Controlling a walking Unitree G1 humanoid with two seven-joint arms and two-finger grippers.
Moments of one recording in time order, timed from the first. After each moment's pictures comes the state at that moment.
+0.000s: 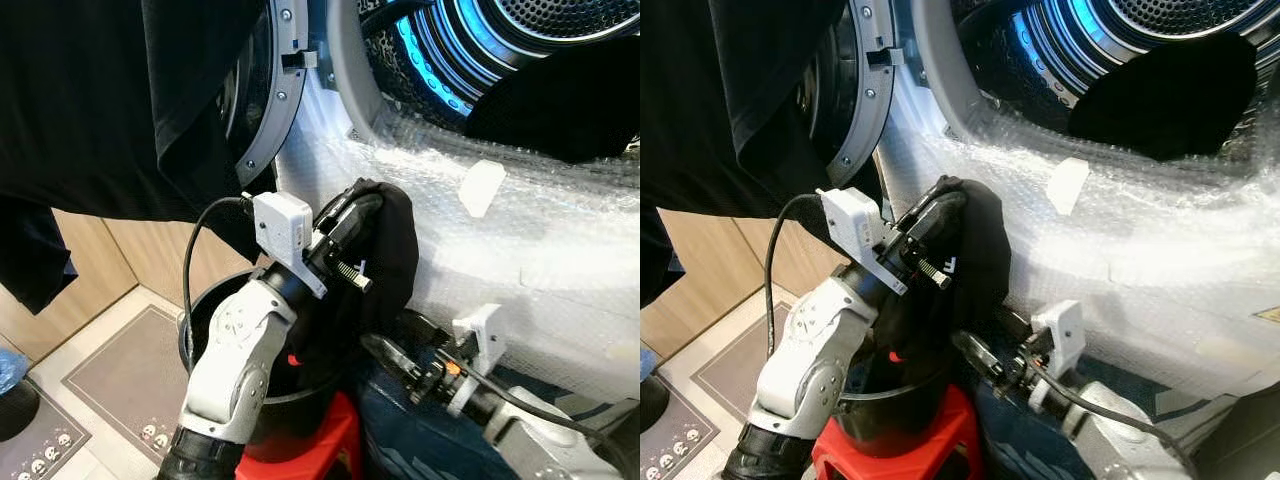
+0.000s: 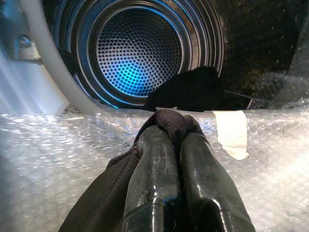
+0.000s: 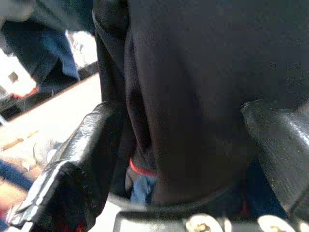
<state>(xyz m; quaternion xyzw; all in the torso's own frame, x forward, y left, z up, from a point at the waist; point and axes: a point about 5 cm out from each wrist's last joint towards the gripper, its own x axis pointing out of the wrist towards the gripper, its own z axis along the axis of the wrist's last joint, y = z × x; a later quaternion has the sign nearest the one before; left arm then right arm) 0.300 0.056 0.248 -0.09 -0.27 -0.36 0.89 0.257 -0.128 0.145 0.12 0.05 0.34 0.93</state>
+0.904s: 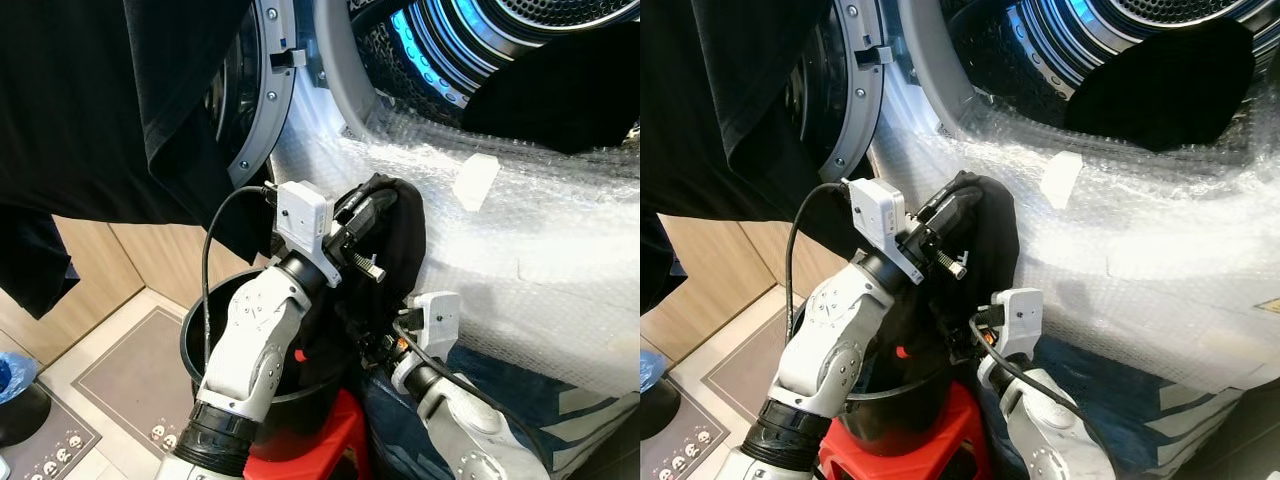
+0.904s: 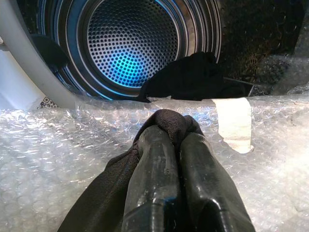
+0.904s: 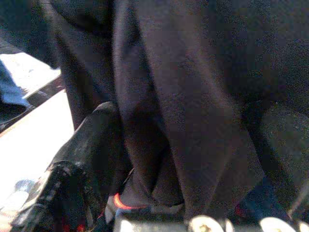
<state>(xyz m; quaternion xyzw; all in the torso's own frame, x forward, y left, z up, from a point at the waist) 0.309 0.046 0.250 -0.08 -0.27 -0.36 0.89 0.274 -0.086 0.137 0.14 0.07 0.22 0.96</state>
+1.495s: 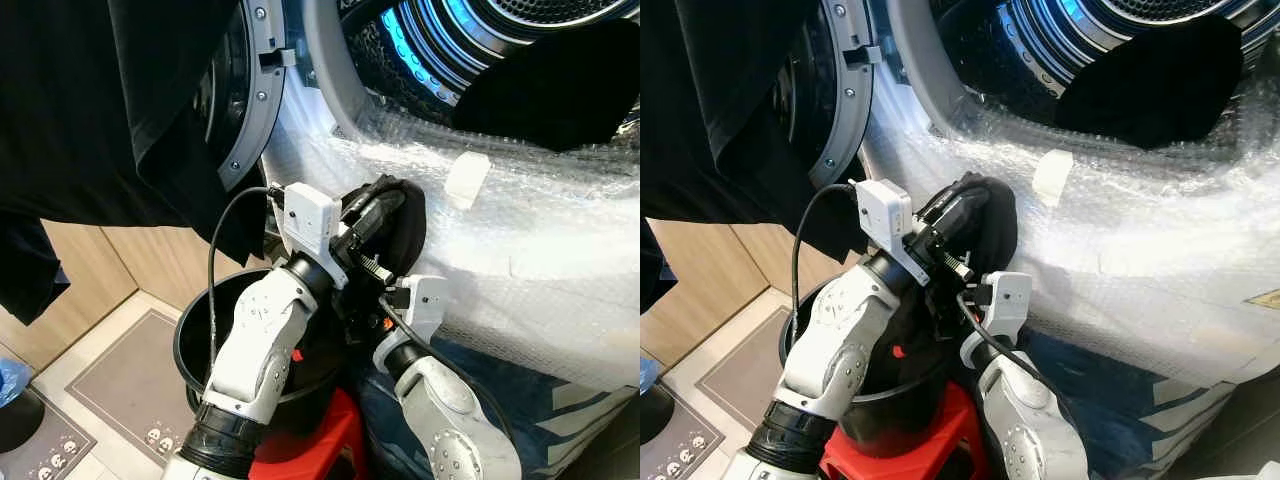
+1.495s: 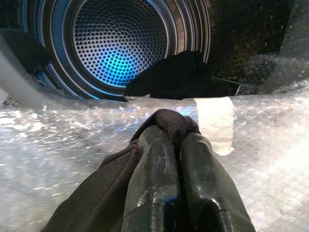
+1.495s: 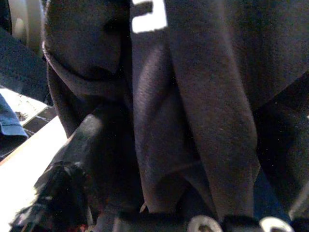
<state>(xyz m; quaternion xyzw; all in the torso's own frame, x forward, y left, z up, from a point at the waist) 0.307 0.036 0.251 -0.09 -0.27 -0.37 0.88 0.286 -0.069 0.148 0.17 0.05 0.21 0.96</state>
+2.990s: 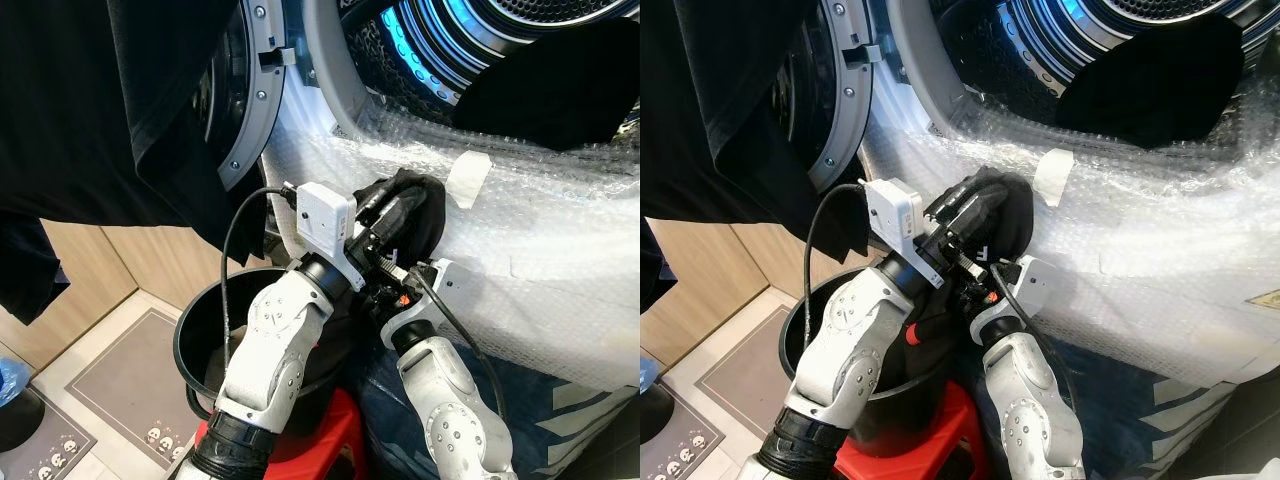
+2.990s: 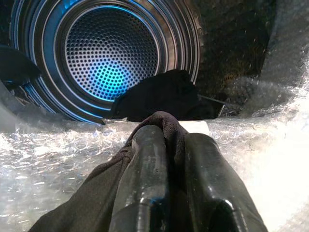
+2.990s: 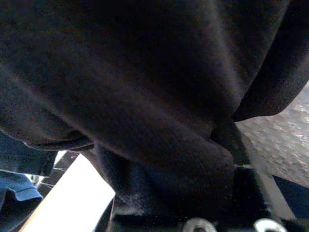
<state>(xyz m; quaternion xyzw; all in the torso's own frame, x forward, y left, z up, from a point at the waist) 0.296 0.026 0.260 -0.11 -0.29 -0.38 0.87 0.305 -0.078 0.158 0.30 0.02 0.17 0.94</state>
